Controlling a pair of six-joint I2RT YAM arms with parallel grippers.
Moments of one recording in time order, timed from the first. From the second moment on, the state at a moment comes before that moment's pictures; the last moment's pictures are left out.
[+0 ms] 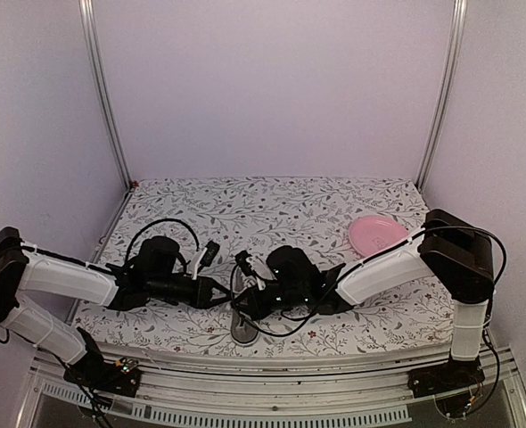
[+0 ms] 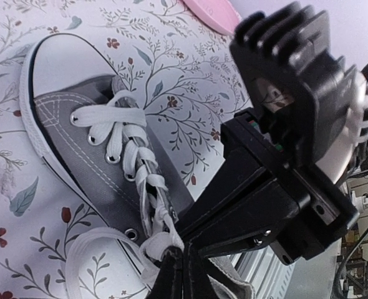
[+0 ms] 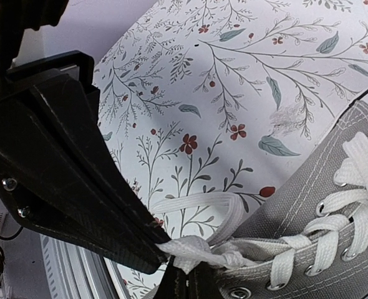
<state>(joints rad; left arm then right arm) -0.77 1.39 0.46 0.35 0.44 -0.57 1.11 2.00 1.07 0.37 -0.22 0.54</state>
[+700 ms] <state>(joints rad) -0.77 1.38 0.46 0.30 0.41 -0.57 1.11 2.00 1.08 0.36 -0.22 0.55</state>
